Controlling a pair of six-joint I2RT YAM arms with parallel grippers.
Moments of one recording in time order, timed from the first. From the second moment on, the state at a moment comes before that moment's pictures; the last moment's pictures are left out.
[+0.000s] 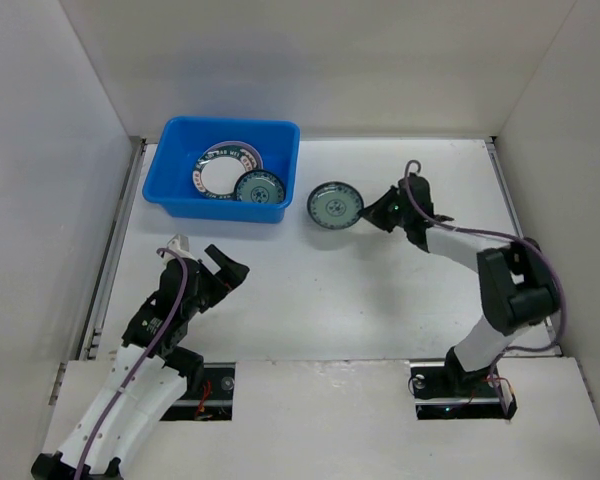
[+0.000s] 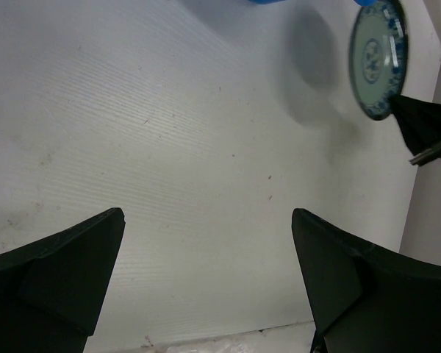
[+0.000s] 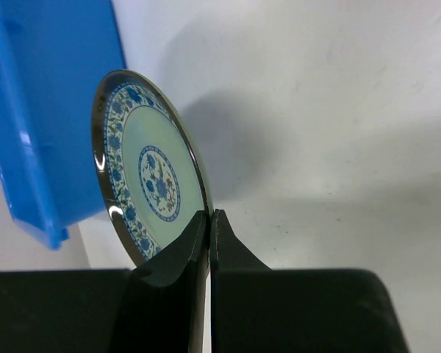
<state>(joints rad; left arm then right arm) -0.38 0.50 0.50 -0.62 -0.07 -0.95 0.31 1.69 0.92 0.19 -0.17 1.02</state>
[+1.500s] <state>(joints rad) -0.37 0.46 0.46 -0.61 -0.07 -0.95 0.61 2.19 1.77 0.17 -0.08 0.58</state>
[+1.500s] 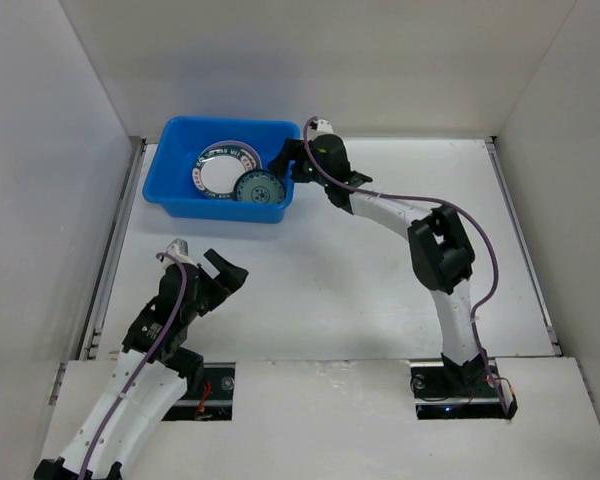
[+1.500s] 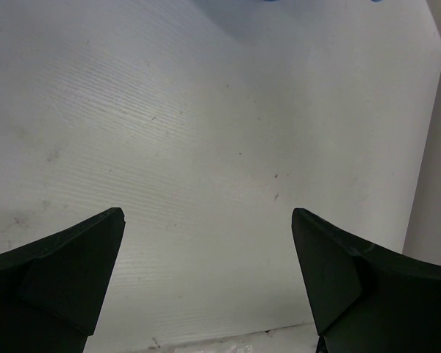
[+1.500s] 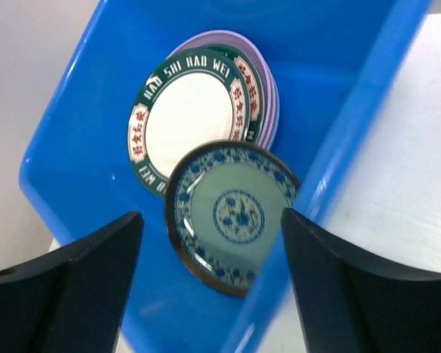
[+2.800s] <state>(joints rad) -0.34 0.59 0.59 -0.79 -0.53 -0.93 0.73 0.07 0.47 -0.22 1.06 0.24</state>
